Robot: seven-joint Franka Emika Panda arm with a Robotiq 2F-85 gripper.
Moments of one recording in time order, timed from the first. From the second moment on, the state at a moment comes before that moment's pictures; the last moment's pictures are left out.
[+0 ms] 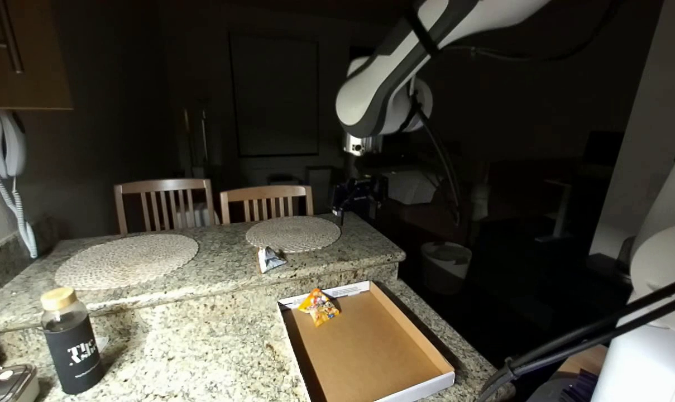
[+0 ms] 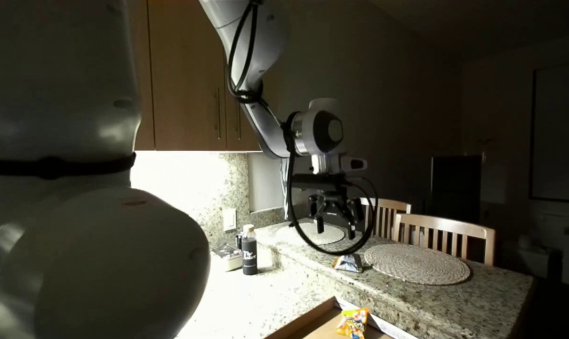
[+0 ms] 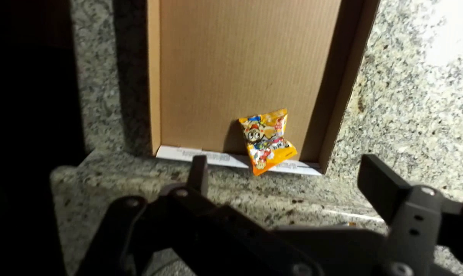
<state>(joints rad) -0.01 -0.08 0.05 -2.37 -0.07 2.39 0.21</state>
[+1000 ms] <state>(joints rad) 0.08 0.59 0.05 -1.50 -0.42 2.10 0.05</state>
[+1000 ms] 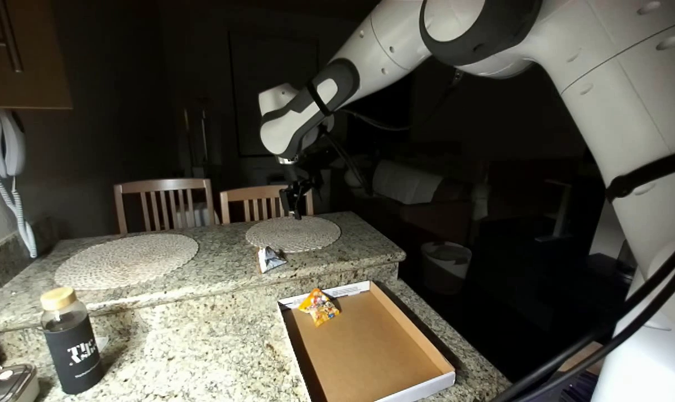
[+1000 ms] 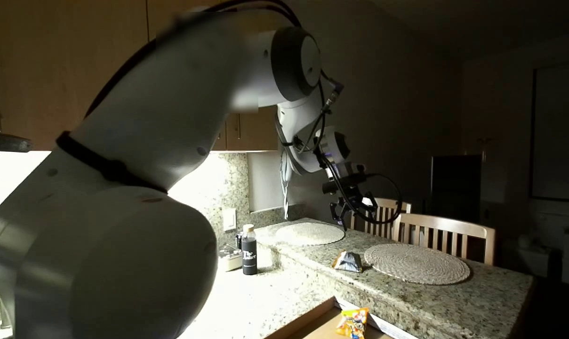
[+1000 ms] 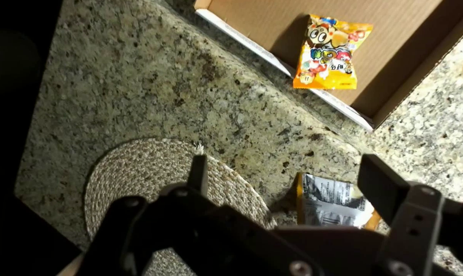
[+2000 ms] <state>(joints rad) 0.12 0.87 0.08 -1.06 -0.18 2.08 -0.03</state>
